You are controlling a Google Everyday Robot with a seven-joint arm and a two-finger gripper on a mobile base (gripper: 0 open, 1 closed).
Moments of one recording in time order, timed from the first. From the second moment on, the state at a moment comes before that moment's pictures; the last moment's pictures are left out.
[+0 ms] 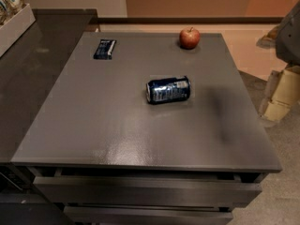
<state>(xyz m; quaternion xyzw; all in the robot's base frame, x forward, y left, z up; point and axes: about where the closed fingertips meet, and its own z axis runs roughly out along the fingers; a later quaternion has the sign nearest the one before) 0.438 -0.217 0.976 -0.60 0.78 -0.03 0.16</state>
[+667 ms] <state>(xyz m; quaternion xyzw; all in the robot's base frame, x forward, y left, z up) 0.442 -0.210 0.972 -0.62 0.77 -0.03 0.16</state>
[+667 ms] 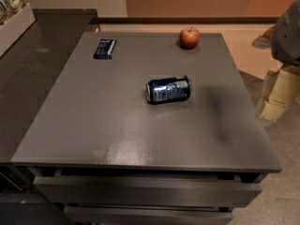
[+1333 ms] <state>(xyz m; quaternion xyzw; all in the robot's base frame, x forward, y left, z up) 0.469 -0.163 0.940 -0.66 0.73 0.00 0.15</state>
